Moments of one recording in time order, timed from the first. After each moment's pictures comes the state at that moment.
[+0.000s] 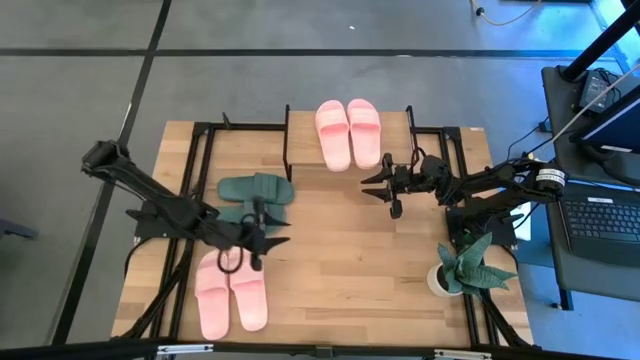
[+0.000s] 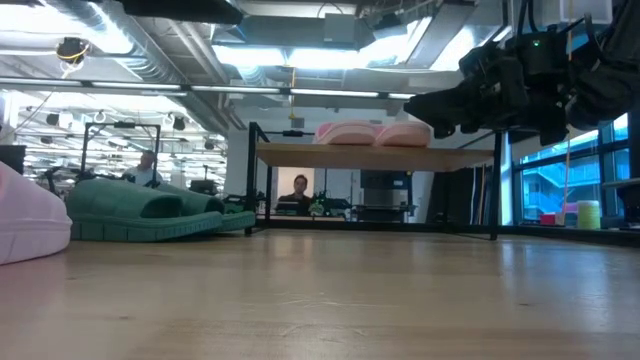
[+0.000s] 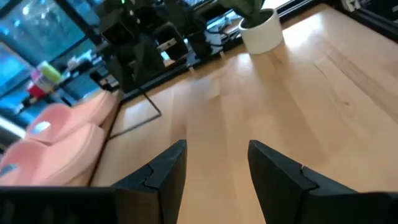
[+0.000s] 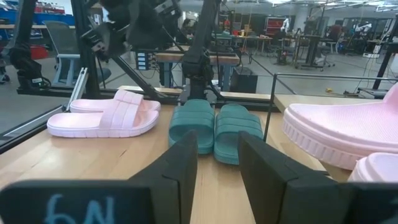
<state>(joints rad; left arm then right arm) -0.50 1.16 0.68 0.06 -0.65 0.24 -0.41 1.38 0.23 1.19 -0.51 -0.04</state>
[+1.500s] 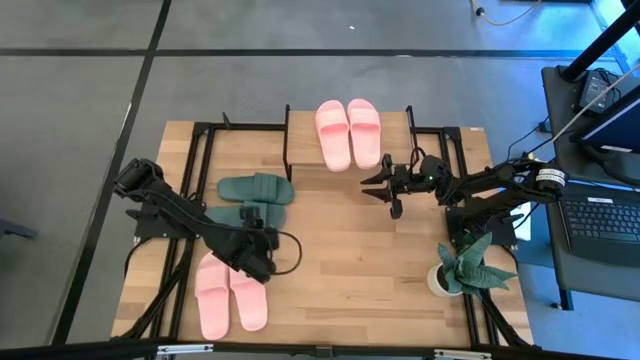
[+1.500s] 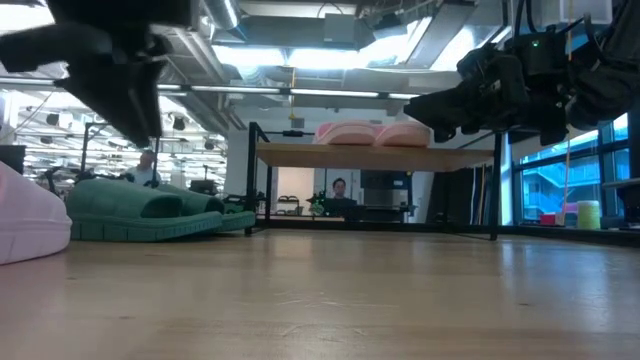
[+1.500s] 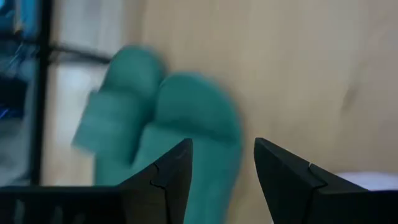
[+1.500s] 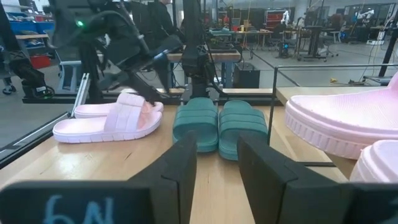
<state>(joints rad) -0.53 1.59 1.11 -1.11 -0.60 -0.68 -0.41 1.38 0.23 1.17 -0.51 0.02</state>
